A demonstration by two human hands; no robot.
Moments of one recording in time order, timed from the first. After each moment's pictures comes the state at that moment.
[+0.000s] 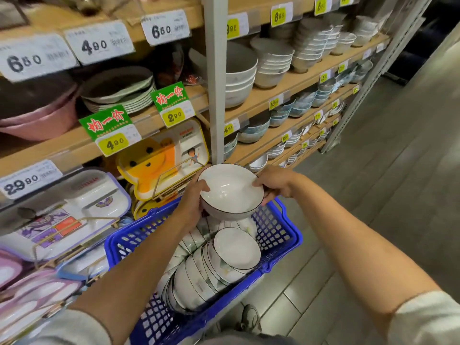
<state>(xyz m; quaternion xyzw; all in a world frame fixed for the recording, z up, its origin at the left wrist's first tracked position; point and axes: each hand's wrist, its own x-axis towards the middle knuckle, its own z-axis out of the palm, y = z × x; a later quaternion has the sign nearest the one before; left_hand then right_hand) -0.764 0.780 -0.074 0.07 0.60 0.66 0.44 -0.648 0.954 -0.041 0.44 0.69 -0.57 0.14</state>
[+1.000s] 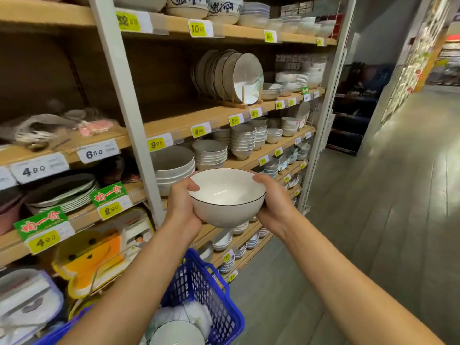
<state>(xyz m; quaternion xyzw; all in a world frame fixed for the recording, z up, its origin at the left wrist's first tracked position) -0.634 0.914 0.124 0.08 0.50 0.77 0.38 -0.517 1.022 0.112 0.29 0.45 -0.78 -0.32</state>
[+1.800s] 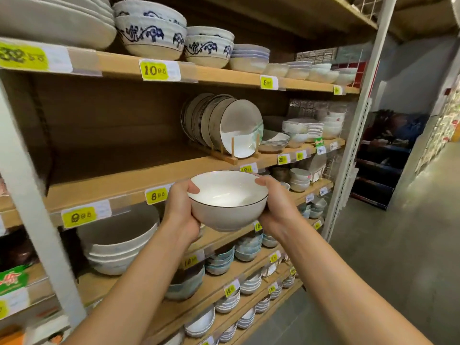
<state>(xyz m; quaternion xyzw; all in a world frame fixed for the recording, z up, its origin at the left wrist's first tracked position) -0.687 1.163 0.185 0.08 0.47 0.82 0.31 -0.588 1.280 0.186 0.25 0.47 -0.79 -0.31</state>
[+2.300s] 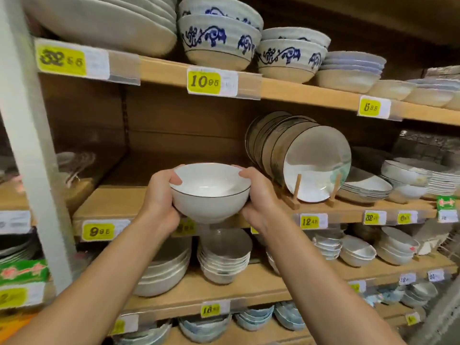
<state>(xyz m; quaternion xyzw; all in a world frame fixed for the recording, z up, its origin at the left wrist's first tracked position) -0.814 1.176 0.210 0.03 0.51 0.85 0.08 -0.780 1.330 0.220 0.12 0.54 -0.82 -0.14</state>
